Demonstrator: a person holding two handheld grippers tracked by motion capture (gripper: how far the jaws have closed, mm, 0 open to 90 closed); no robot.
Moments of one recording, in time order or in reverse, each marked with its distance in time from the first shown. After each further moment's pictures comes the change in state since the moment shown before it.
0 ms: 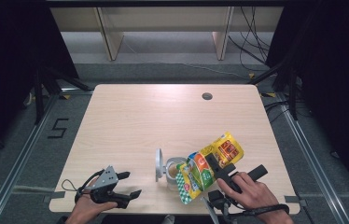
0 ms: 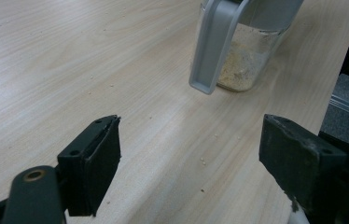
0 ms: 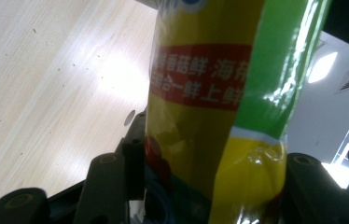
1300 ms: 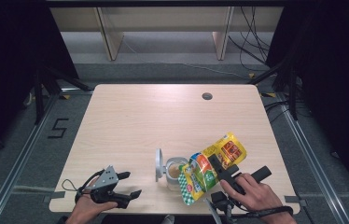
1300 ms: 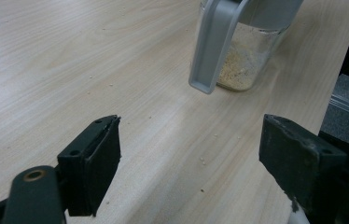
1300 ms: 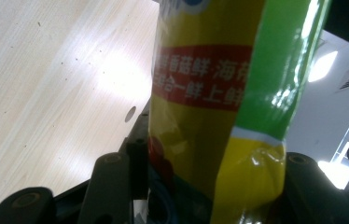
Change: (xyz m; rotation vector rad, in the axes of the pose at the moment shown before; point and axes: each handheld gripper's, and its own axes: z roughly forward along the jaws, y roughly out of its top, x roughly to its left) left arm -0.001 0.000 0.001 -0.002 0.001 -0.022; right arm 0.002 -0.004 -0.006 0.004 0.000 0.012
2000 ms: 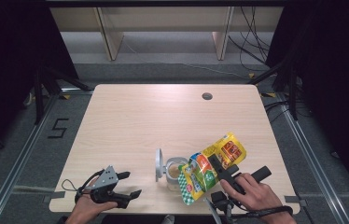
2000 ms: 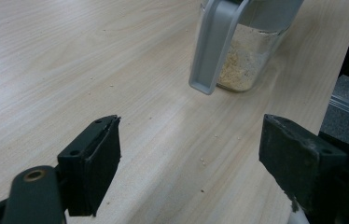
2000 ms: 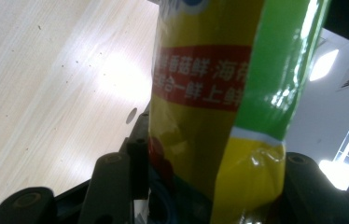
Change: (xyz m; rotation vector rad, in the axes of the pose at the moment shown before) left arm 0.001 0.001 -0.001 0.003 0.003 0.022; right arm 0.001 0.000 0.001 -0.010 0.004 0.025
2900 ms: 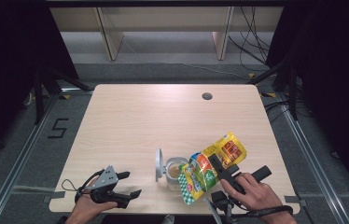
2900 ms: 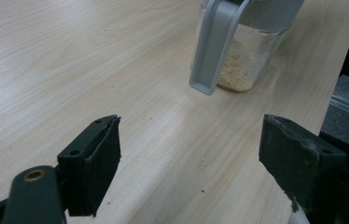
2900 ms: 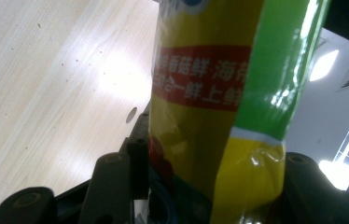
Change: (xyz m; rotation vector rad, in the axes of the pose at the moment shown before) left arm 0.000 0.000 0.000 -0.002 0.001 -0.001; right arm -0.001 -0.001 0.000 0.004 -0.001 -0.011
